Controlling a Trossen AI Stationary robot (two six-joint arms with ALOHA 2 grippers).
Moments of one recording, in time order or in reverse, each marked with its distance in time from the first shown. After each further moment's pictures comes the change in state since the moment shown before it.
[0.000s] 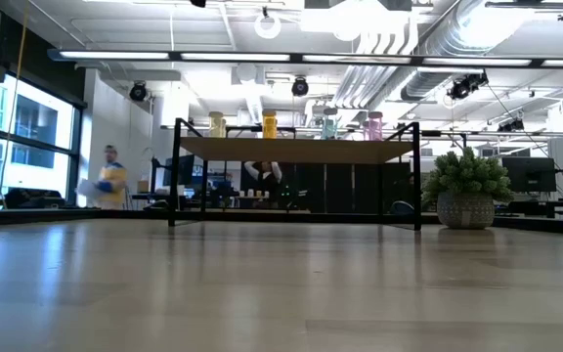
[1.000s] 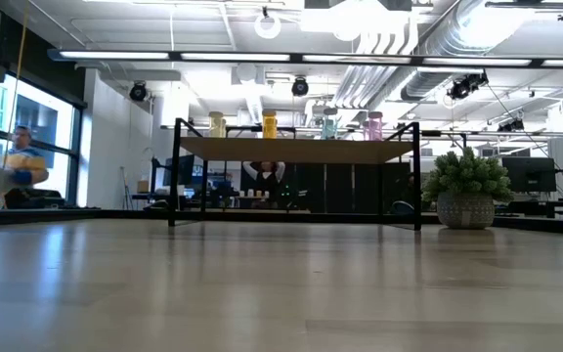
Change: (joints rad) left arm 0.000 -0.125 0.002 -0.121 -0.008 0.077; right arm 0.000 -0.185 0.000 -0.053 0.526 0.042
